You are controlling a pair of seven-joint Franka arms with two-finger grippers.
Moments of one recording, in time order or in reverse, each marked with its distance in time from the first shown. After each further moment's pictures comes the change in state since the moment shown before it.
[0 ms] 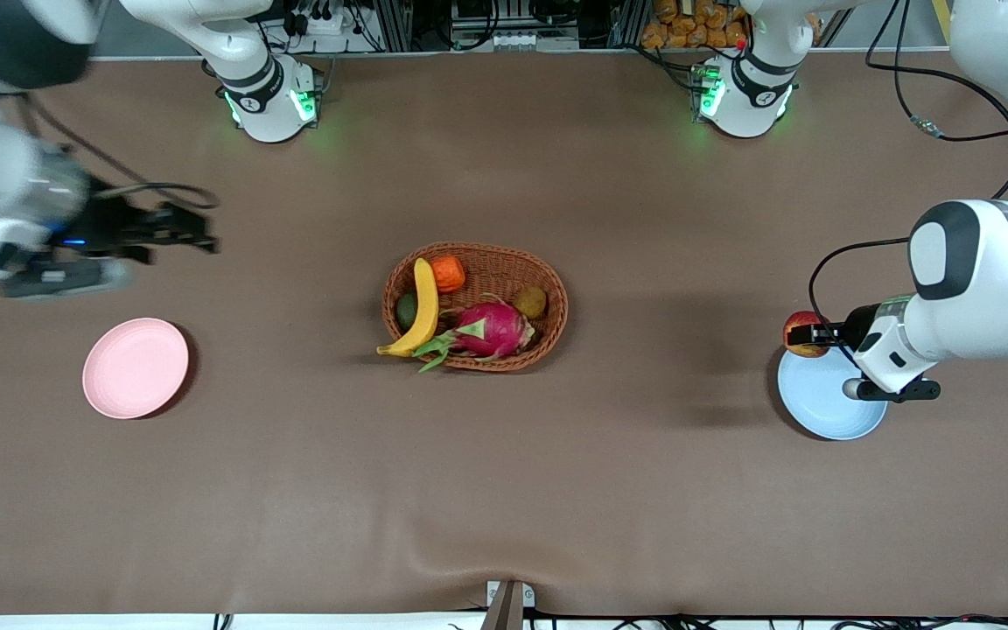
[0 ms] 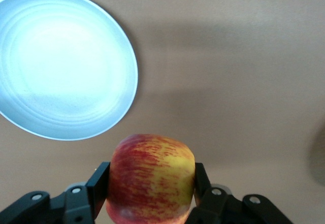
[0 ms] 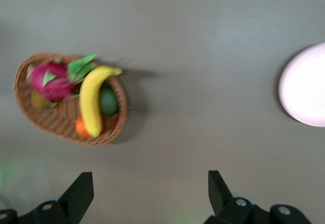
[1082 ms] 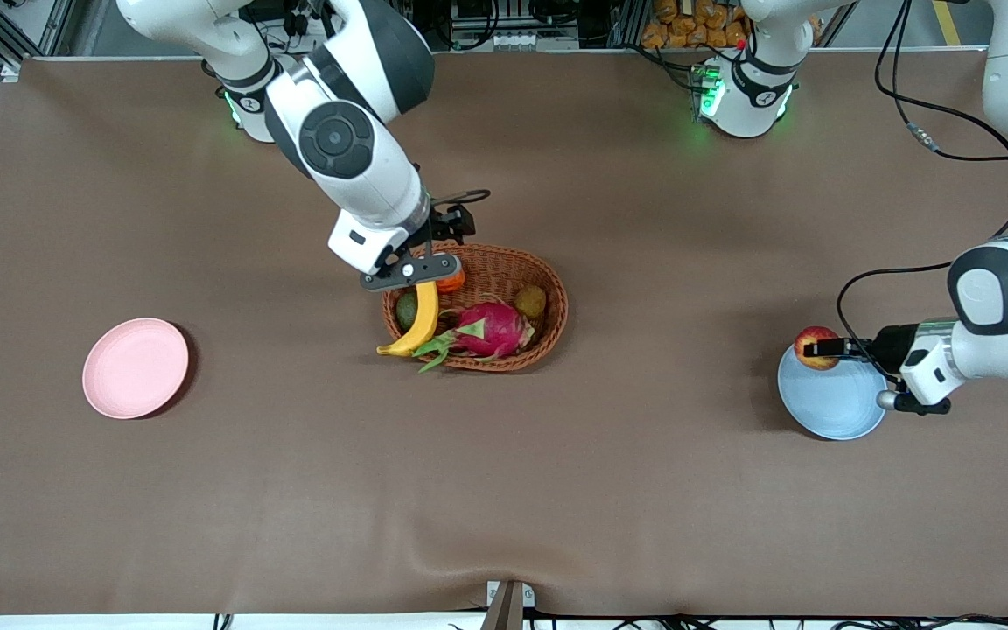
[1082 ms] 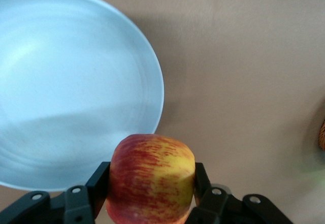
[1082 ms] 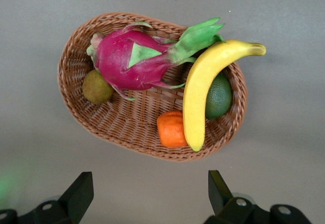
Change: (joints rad) left arm 0.159 0.156 0.000 0.051 -0.195 0.034 0.347; right arm 0.418 0.220 -0.001 -0.034 -0.001 0.283 0.377
